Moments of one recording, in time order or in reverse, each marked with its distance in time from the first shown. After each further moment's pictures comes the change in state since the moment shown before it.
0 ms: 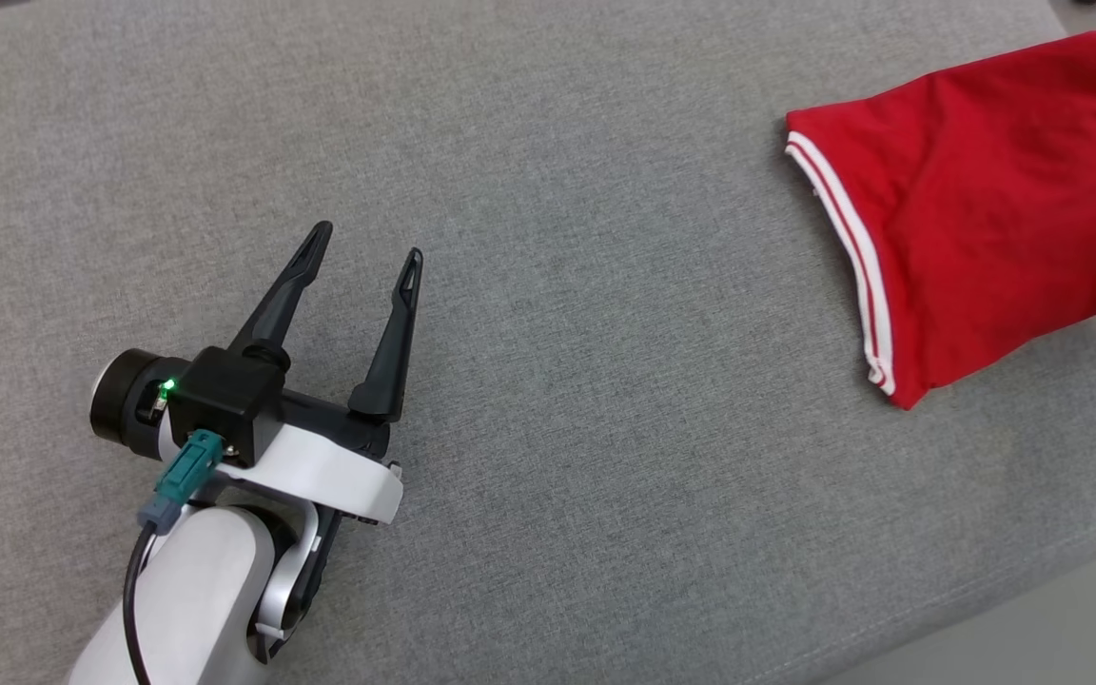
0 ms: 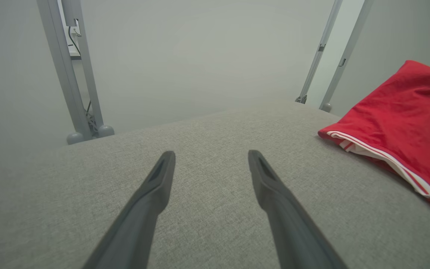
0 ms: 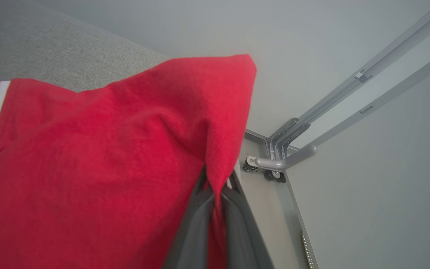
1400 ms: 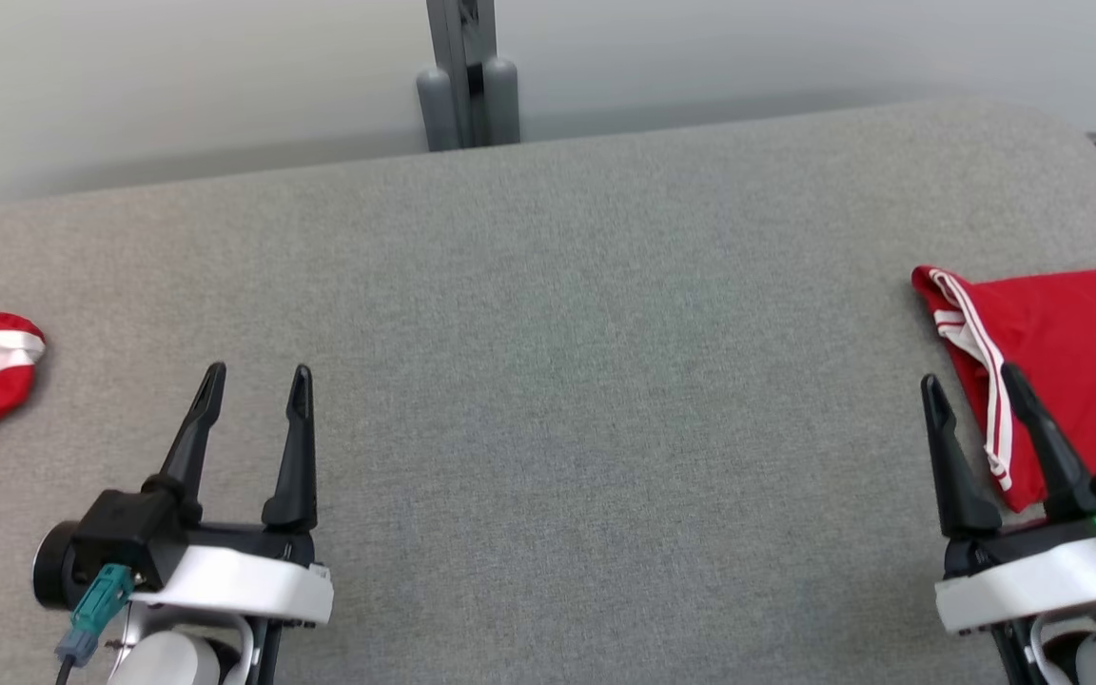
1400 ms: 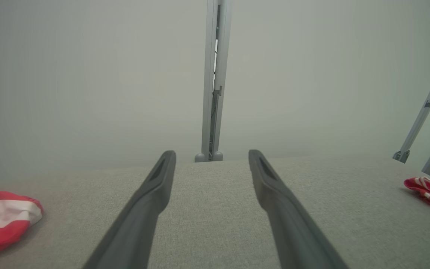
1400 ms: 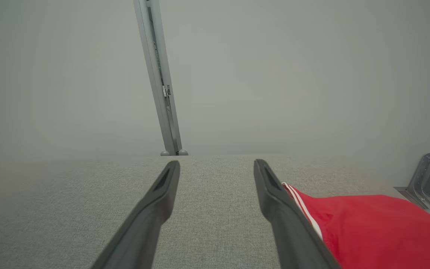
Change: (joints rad) left arm 0.241 -0.009 0.134 0.025 -0.096 0.046 -0.121; right arm 0.649 0.509 -0.403 -0.611 -0.111 0.000 0.012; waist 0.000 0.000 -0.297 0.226
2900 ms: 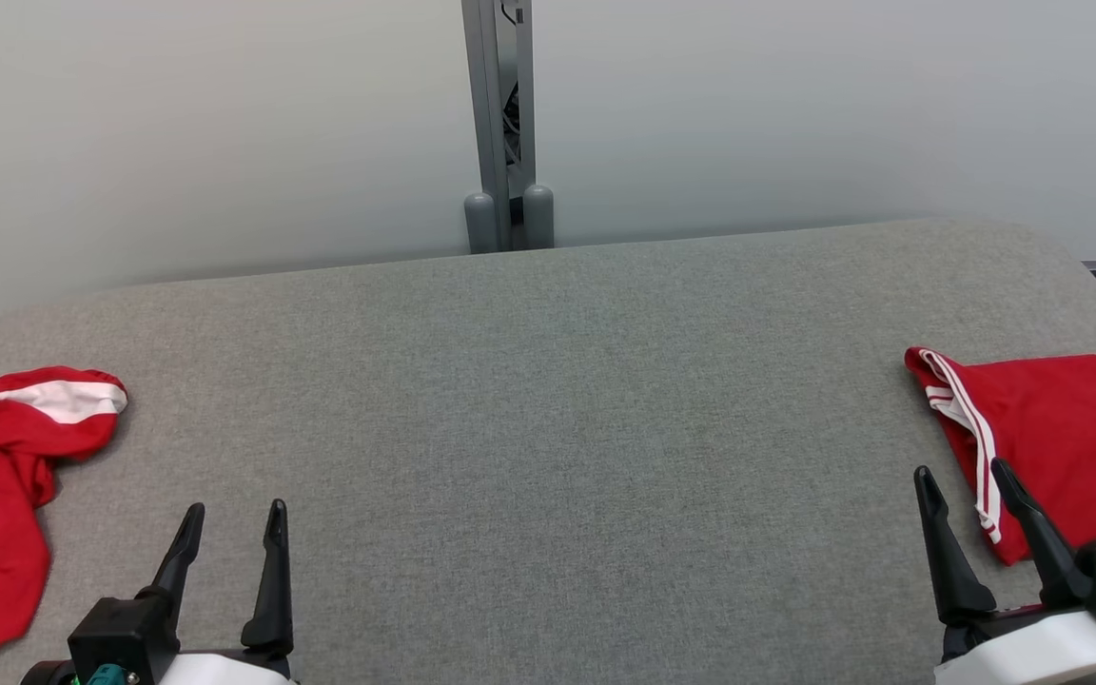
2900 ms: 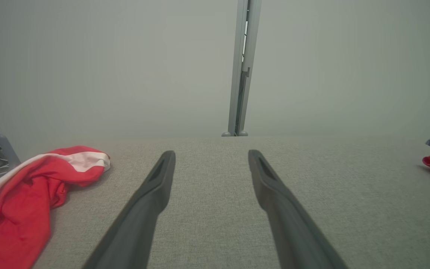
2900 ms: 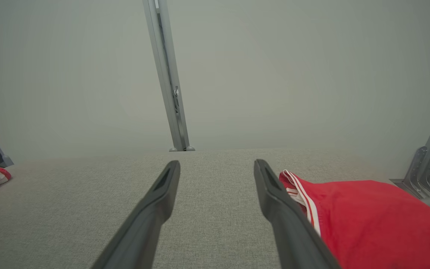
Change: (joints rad) left arm 0.231 0.055 0.008 -0.069 -0.026 0.106 0.082; right arm 0.175 0.063 -0.052 -0.081 -0.038 0.000 0.113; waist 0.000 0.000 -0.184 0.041
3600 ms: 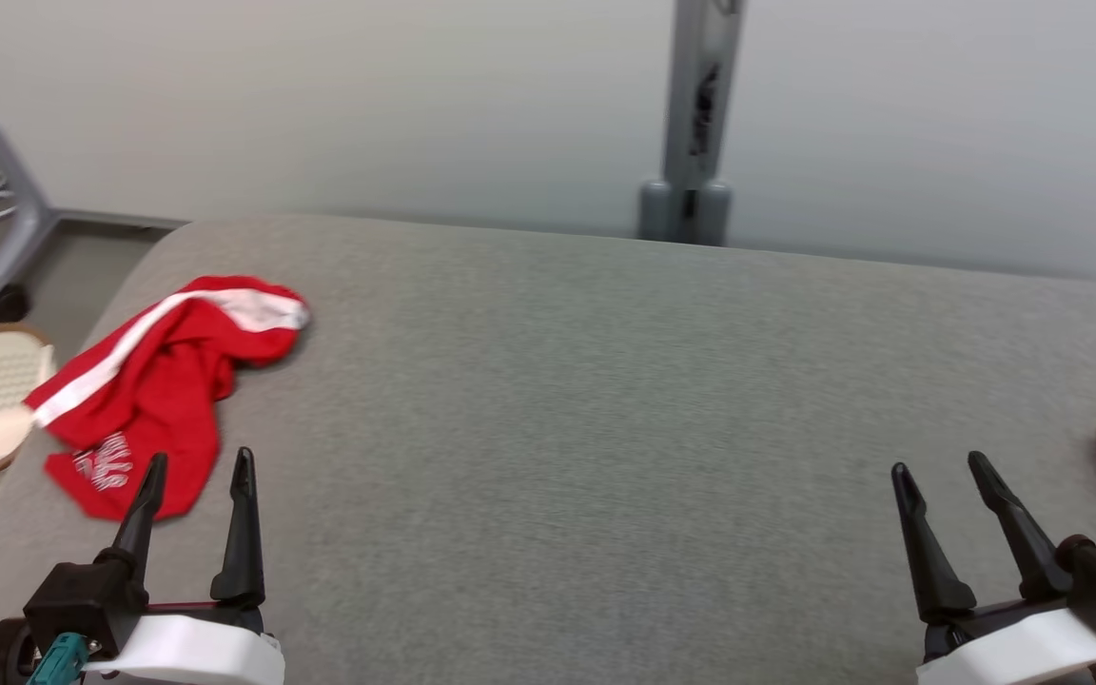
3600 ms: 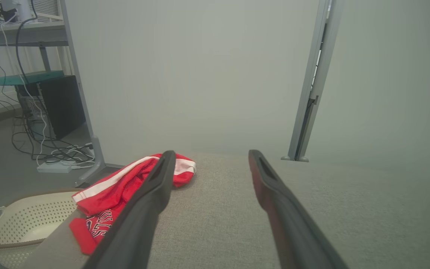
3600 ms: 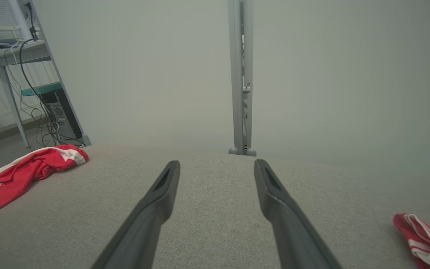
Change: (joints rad) left arm -0.061 0.013 0.032 0.000 -0.012 -0.011 -0.037; right arm -0.005 -0.009 0.036 -0.019 0.008 0.000 0.003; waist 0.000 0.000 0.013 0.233
